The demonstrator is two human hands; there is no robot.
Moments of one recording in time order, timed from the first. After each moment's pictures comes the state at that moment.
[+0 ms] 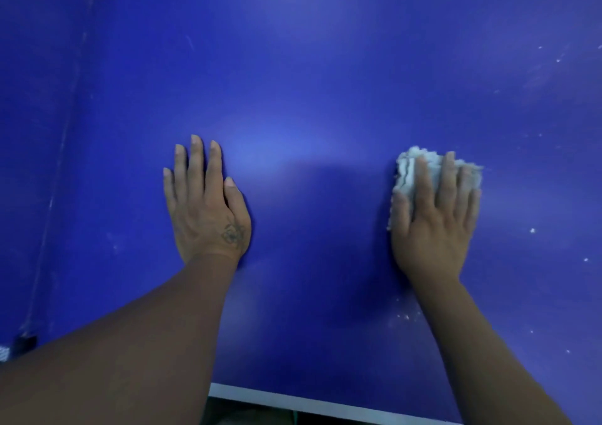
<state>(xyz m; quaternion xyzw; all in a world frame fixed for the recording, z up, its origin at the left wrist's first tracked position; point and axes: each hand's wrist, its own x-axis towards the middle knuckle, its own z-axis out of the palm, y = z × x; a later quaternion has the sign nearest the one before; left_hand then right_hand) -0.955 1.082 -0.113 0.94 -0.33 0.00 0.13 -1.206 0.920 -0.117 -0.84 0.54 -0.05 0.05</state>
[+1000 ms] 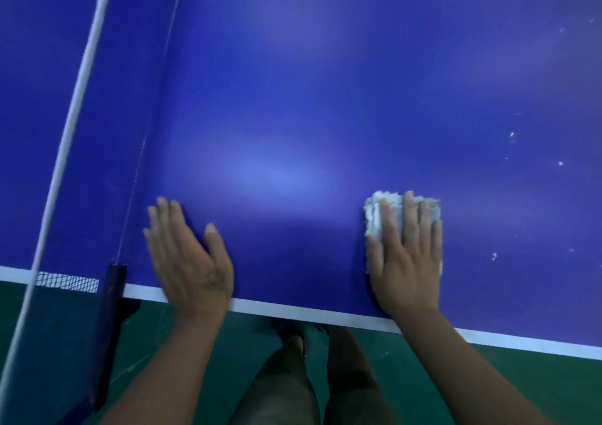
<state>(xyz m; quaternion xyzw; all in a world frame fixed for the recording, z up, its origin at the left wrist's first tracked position) -0.950 1.304 -0.104 0.94 -0.22 -0.03 0.24 -1.199 1.135 -0.110 -0.87 0.48 -0.02 0.05</state>
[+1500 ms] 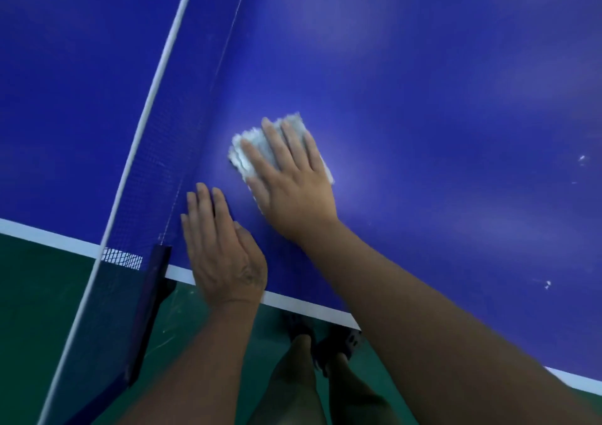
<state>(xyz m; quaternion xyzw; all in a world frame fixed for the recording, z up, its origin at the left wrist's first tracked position) -0.938 1.321 -0.129 0.95 -0.23 0.03 0.20 -0.953 1.168 -0.114 -0.97 0.22 -0.06 0.10</state>
